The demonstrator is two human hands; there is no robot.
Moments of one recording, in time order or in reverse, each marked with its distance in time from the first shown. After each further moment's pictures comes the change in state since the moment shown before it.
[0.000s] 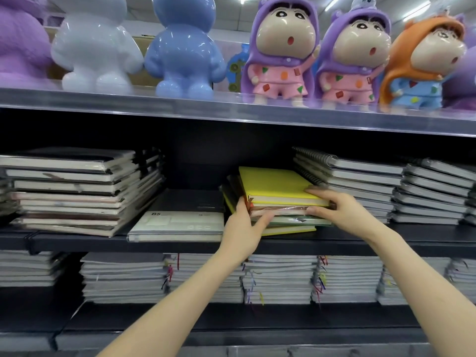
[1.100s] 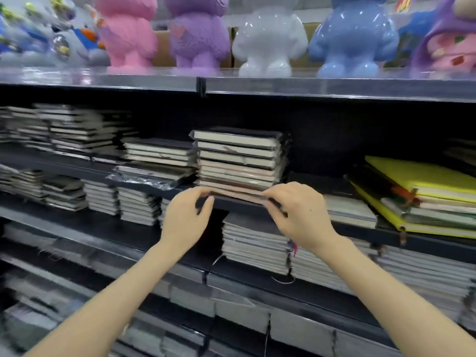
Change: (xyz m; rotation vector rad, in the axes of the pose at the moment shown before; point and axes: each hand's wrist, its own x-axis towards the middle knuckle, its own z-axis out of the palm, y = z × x) left_hand -0.134 -0.114 -0.307 0.590 0.459 -0.034; right_hand 0.004 -0.269 0.227 -0.125 0.283 -0.746
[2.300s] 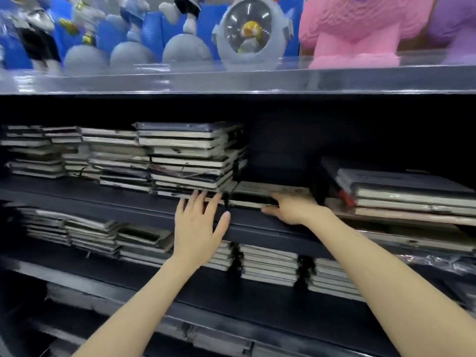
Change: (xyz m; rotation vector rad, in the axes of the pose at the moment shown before) left_hand 0.199 -0.479 -0.136 0.369 -0.189 0.110; right_hand 0.344 -0.189 0.409 -0.156 -0.913 0.512
